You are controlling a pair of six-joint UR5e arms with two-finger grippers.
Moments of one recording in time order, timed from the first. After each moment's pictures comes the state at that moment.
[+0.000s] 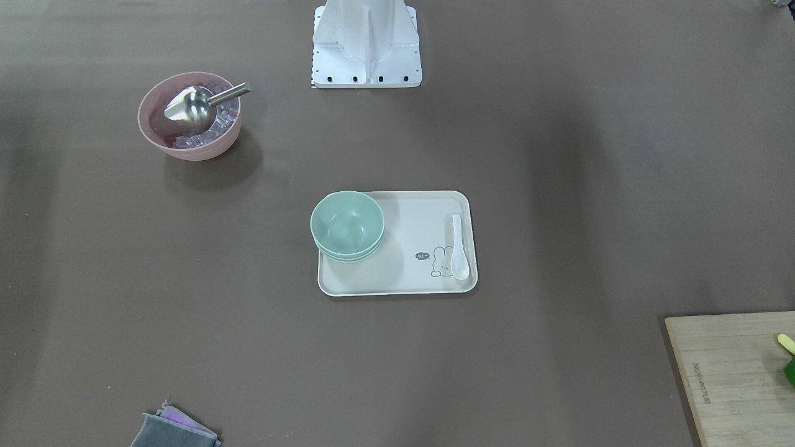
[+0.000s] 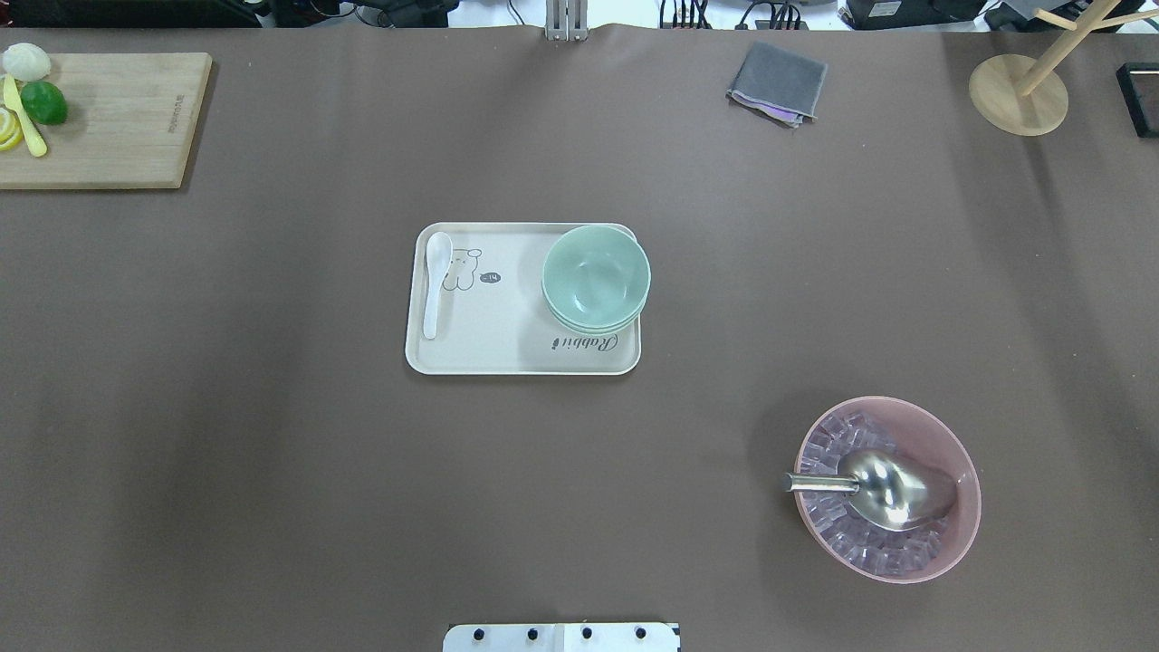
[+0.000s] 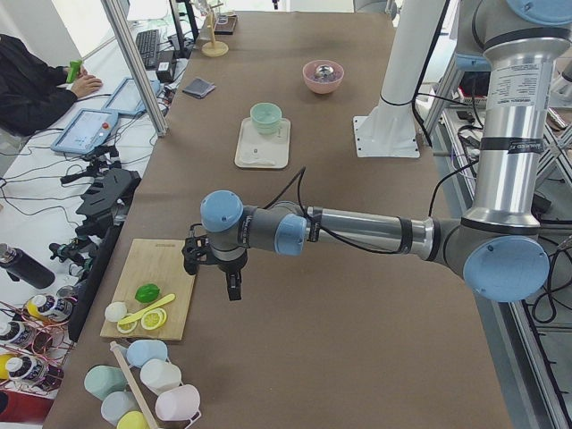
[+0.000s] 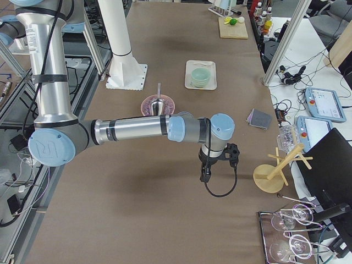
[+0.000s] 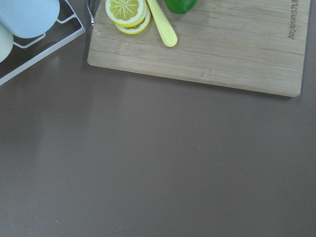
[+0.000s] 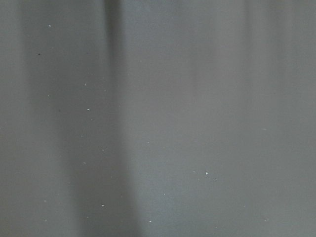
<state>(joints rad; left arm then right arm) -1.52 -1.60 -1.61 -1.64 -2.36 -0.30 1.53 -1.49 1.64 -1.77 2.32 0.04</state>
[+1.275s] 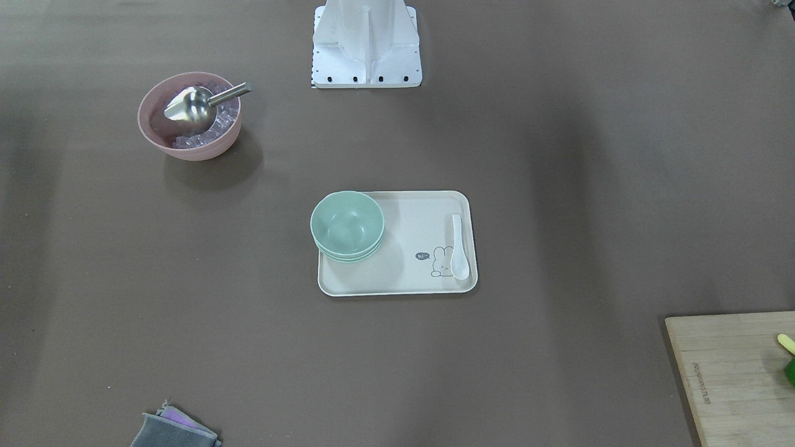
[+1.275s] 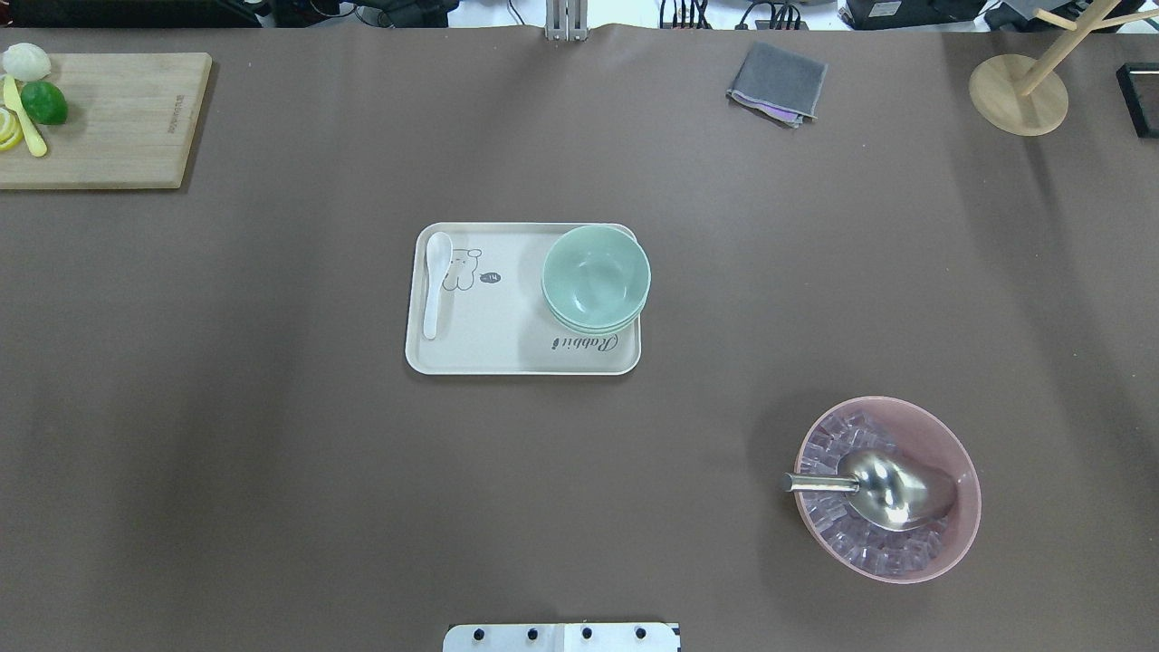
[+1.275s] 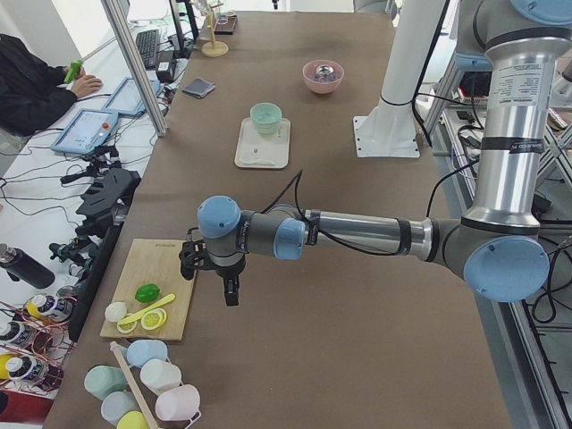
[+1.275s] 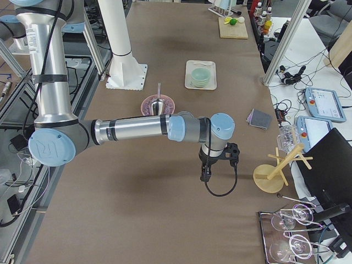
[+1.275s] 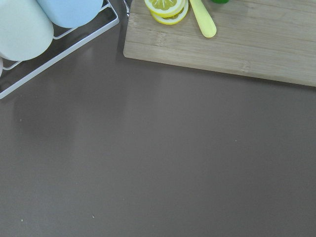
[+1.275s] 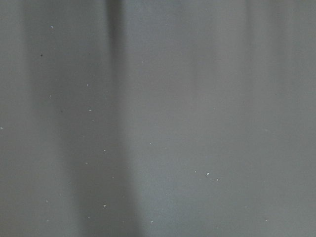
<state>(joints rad) -1.53 -1.61 -1.60 -1.64 -2.36 -0.28 1.53 -1.49 1.64 -1.77 2.33 0.04</state>
